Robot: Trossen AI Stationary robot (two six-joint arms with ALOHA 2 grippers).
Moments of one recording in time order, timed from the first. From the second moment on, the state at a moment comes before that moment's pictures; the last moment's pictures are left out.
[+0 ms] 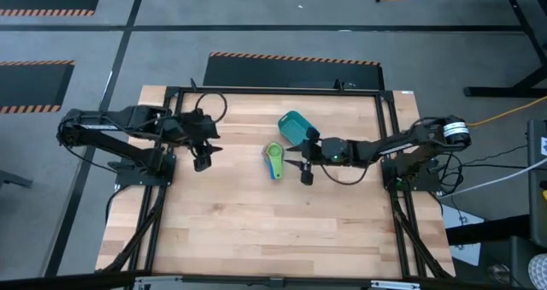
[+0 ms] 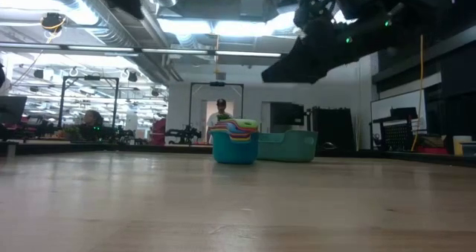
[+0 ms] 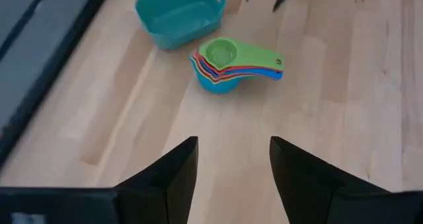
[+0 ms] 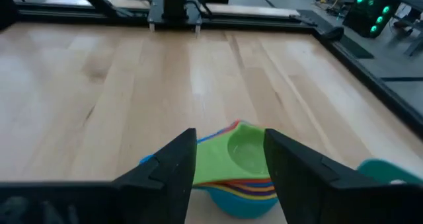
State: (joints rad) left arm -0.05 1.01 1.16 -0.99 -0.22 -0.28; right arm 0.02 1.51 0.61 0.55 0.16 -0.03
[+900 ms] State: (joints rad) left arm -0.06 1.05 0.26 0.30 -0.18 -1.17; right arm 0.01 1.29 0.61 0.24 0.17 -0.03
